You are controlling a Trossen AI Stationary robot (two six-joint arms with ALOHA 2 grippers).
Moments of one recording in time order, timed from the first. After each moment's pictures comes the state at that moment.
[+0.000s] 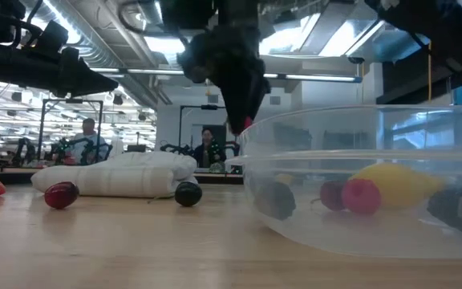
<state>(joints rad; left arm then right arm) 0.20 0.04 0.01 0.07 -0.50 0.08 0.05 2.41 2.35 -1.50 0.00 0.38</state>
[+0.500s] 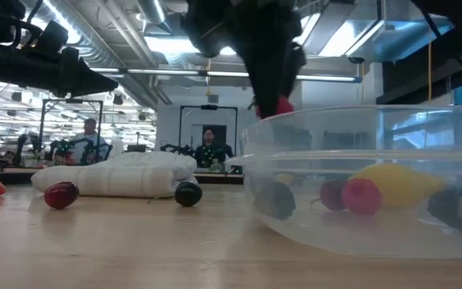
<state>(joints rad) 0.20 0.04 0.01 0.07 -0.50 0.08 0.28 2.41 2.35 -1.57 0.00 0.69</state>
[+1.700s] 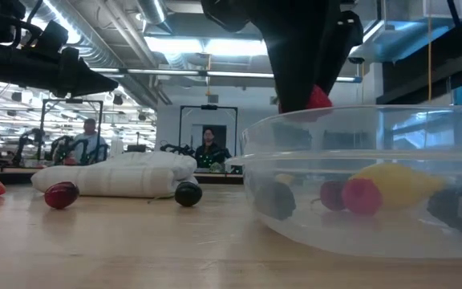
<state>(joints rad) 0.20 0.04 0.01 0.07 -0.50 0.08 0.46 2.41 2.29 -1.45 0.09 1.04</state>
